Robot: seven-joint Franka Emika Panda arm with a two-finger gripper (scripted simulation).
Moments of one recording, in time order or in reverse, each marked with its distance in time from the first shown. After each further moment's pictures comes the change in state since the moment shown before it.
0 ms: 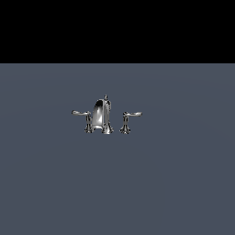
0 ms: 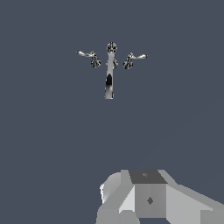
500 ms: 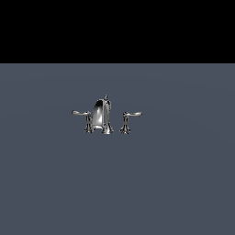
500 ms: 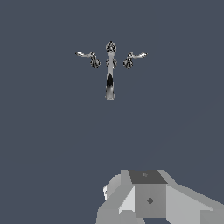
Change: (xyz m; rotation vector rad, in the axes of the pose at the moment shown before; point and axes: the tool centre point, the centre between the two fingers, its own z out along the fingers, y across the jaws) arm 0.002 -0.007 0.007 0.000 0.000 0.030
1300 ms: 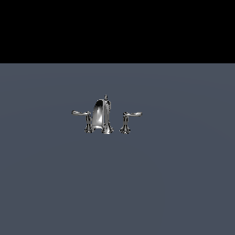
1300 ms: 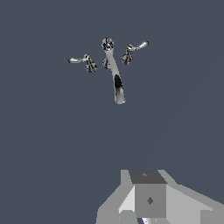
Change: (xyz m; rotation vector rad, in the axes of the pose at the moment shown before) arm 0.024 -0.055 0.060 -0.004 -0.003 0.243
